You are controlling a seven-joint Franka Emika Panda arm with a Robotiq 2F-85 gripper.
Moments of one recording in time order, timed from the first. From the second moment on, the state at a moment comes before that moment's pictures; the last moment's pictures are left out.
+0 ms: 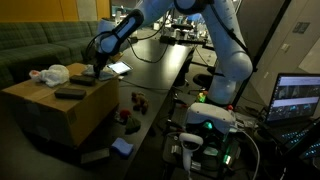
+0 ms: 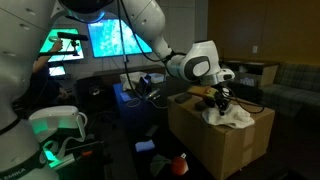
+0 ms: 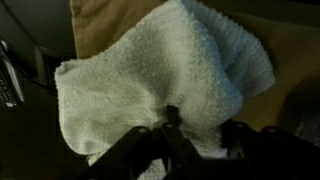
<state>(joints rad) 0.01 0.63 -0.02 -1.75 -0.06 2.69 -0.18</state>
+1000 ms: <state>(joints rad) -0.01 0.46 -0.05 -1.84 -0.06 2.38 -0.12</state>
